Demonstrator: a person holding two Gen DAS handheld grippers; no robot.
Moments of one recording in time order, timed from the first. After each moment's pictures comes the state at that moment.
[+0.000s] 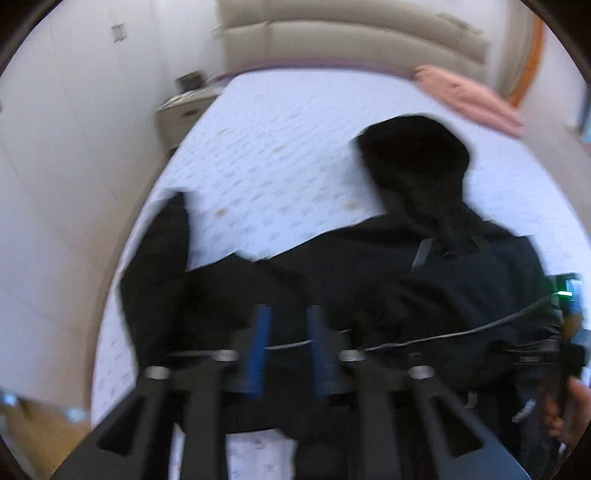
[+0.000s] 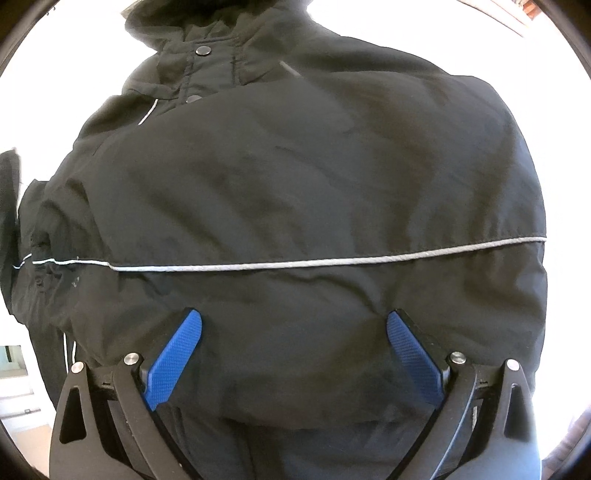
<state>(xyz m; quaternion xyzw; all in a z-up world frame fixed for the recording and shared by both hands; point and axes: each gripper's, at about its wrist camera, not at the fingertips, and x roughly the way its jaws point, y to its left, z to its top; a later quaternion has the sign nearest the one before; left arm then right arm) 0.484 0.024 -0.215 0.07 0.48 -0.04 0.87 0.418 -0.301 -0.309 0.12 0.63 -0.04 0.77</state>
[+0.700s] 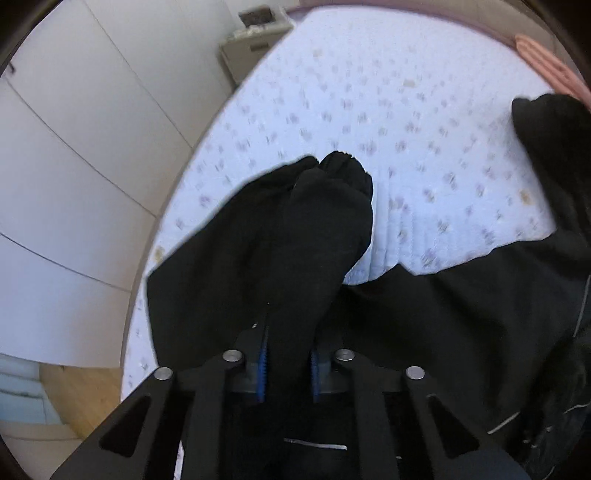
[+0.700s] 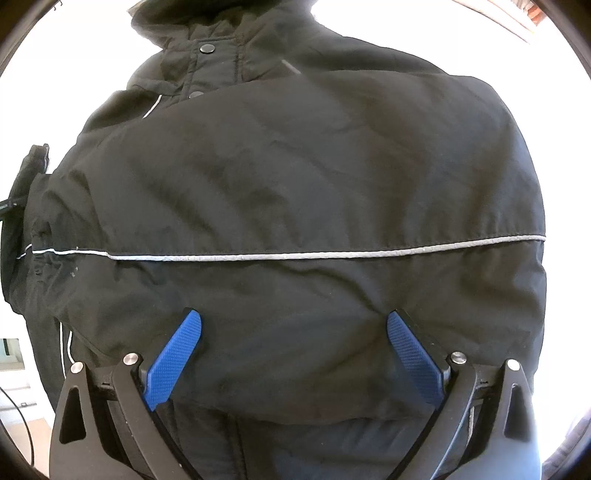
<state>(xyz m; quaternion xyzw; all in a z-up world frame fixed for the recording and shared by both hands) 0.601 0.095 -0.302 0.08 0.55 0.07 0.83 0.412 -0.315 -0.311 0.10 0.62 -0.03 0.78</state>
